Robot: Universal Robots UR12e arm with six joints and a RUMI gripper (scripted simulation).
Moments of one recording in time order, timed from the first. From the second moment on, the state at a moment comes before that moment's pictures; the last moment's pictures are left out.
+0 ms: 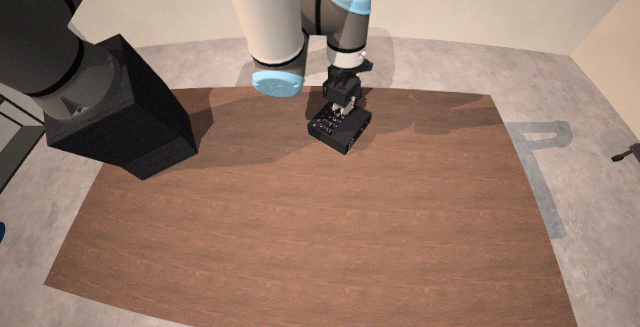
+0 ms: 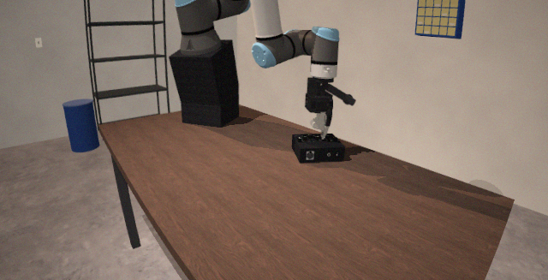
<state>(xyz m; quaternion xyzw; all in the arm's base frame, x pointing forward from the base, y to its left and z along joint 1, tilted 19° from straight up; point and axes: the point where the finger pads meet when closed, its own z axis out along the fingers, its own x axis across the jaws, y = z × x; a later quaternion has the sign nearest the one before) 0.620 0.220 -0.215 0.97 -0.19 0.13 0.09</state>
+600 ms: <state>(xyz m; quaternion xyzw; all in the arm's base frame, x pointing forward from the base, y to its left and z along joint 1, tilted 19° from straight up) 0.620 0.221 -0.206 0.97 -0.19 0.13 0.09</state>
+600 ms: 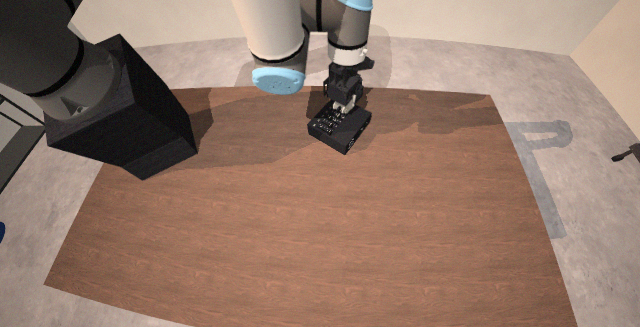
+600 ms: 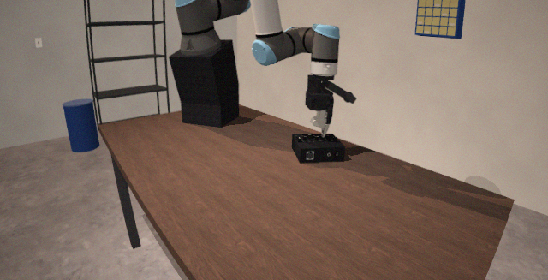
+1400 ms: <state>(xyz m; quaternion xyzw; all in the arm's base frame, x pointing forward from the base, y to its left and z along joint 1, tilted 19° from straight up) 0.613 0.228 -0.177 0.97 -0.19 0.13 0.09</state>
